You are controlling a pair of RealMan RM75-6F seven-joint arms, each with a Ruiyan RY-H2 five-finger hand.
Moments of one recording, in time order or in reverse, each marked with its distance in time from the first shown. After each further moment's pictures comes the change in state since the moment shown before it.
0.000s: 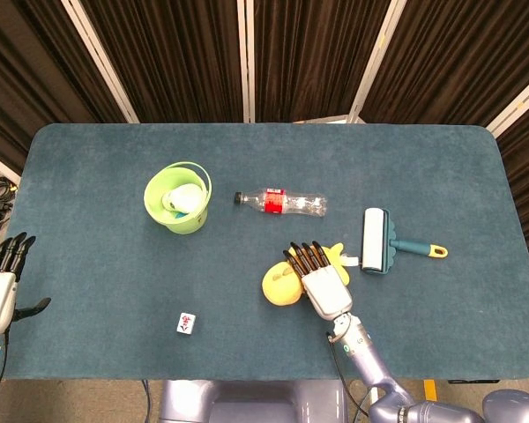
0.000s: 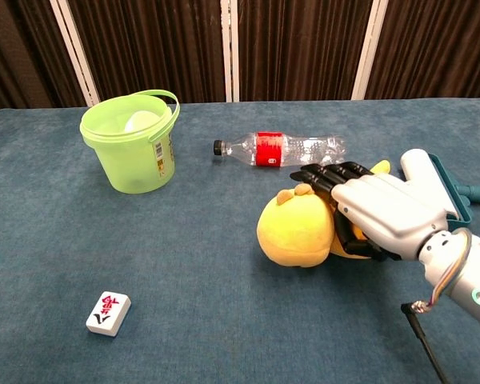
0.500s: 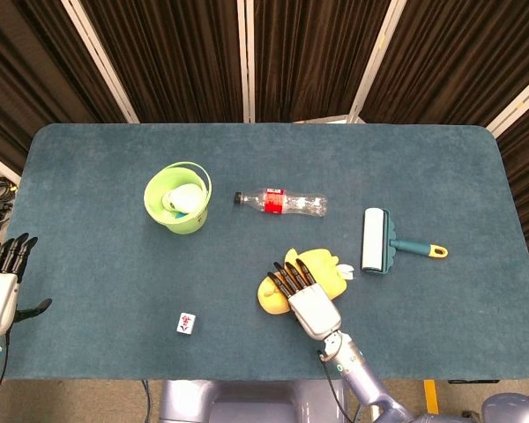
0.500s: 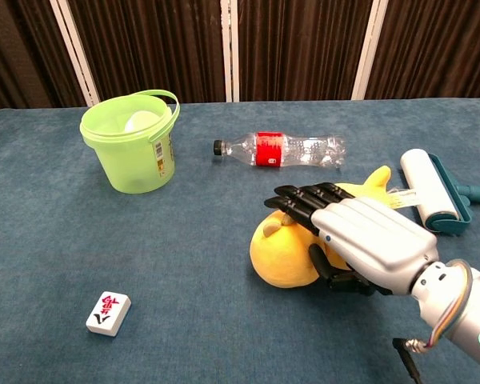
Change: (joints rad) left arm 0.001 -0.004 0.006 -0.002 0.011 0.007 0.012; right arm -0.021 -0.001 -0.073 -0.101 -0.055 0.027 0.011
